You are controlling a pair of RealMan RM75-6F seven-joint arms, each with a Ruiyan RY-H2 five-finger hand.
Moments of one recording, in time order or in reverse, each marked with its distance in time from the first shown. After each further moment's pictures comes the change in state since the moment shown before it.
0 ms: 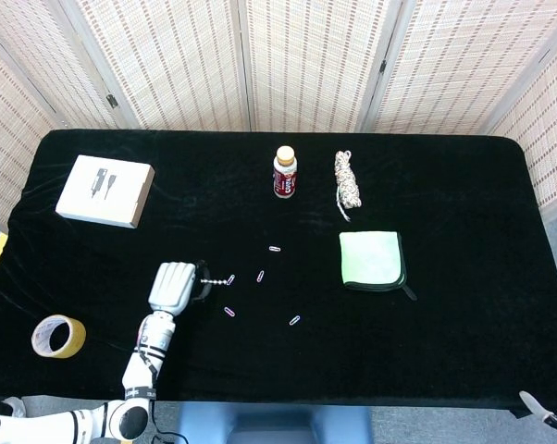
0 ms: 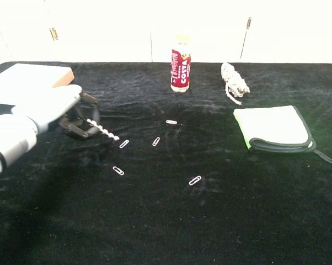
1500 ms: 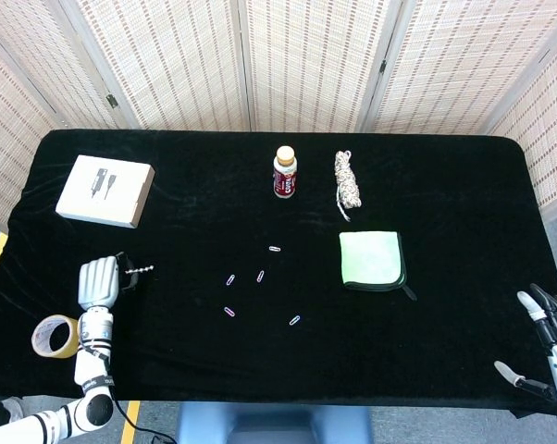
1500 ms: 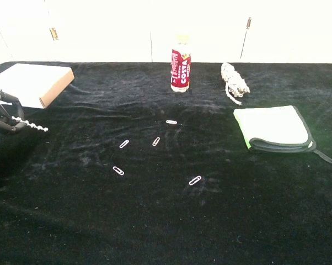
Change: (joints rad) left arm 0.116 0.109 -0.032 0.136 -0.157 0.068 -0.090; right arm 0.153 0.058 0.039 -0.101 0.044 -0.245 -0.101
